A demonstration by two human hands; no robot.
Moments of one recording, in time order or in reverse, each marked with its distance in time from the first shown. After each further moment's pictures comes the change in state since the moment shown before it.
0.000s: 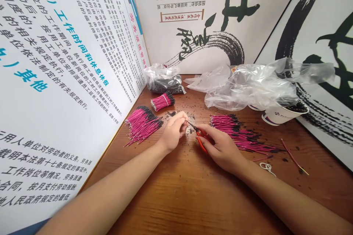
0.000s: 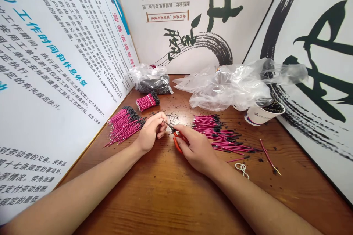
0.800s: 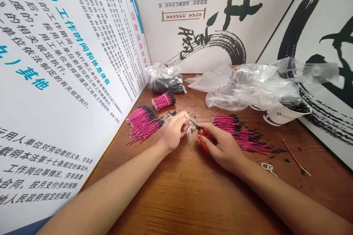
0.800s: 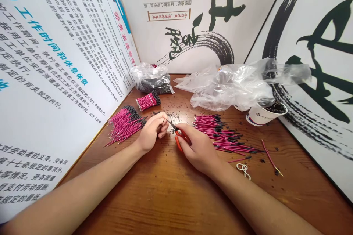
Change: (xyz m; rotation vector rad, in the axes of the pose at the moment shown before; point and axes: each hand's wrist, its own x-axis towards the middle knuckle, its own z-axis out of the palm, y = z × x) left_hand 0.000 0.000 0.000 -0.007 -0.050 0.027; right_hand -0.001 0.002 0.001 -0.018 0.043 0.011
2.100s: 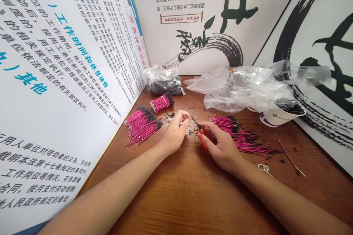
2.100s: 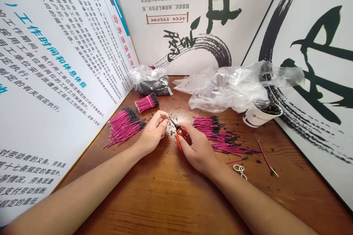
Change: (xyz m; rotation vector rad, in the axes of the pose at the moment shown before) left_hand 0.004 -0.013 0.000 0.162 0.063 0.073; right_hand 0.001 0.002 -0.001 0.158 0.044 0.051
